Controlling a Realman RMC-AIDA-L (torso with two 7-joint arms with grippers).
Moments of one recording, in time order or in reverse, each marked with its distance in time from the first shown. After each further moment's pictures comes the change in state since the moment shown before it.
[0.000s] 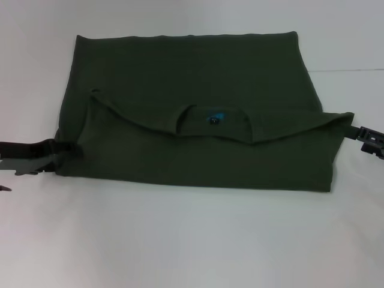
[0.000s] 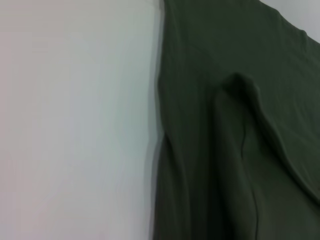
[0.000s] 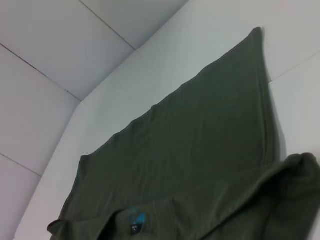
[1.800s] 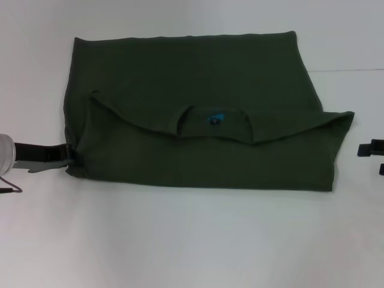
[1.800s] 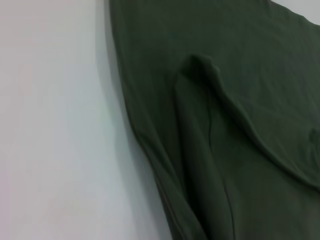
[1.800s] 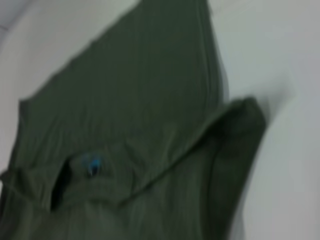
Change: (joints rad) left arm -0.017 -0.018 0.063 -0.001 -0.010 0.002 0.095; right arm 0.089 -0.062 0.000 -0.203 -0.425 -0.165 0.492
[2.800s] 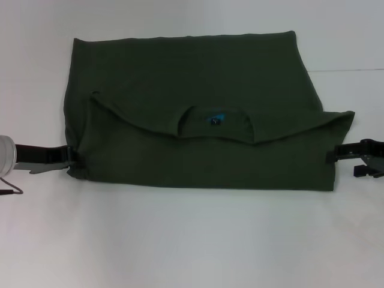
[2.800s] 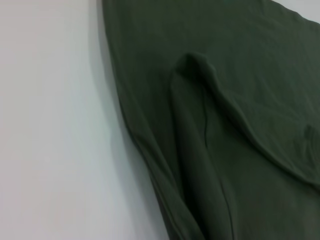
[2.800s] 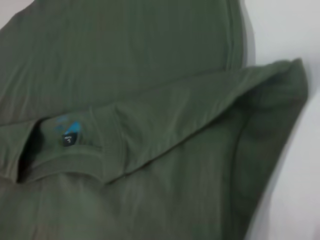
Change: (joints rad) left arm 0.003 -0.003 -0.003 0.003 -0.003 0.011 0.017; right arm 0.143 0.023 -0.100 0.073 -0.156 0.108 0.094
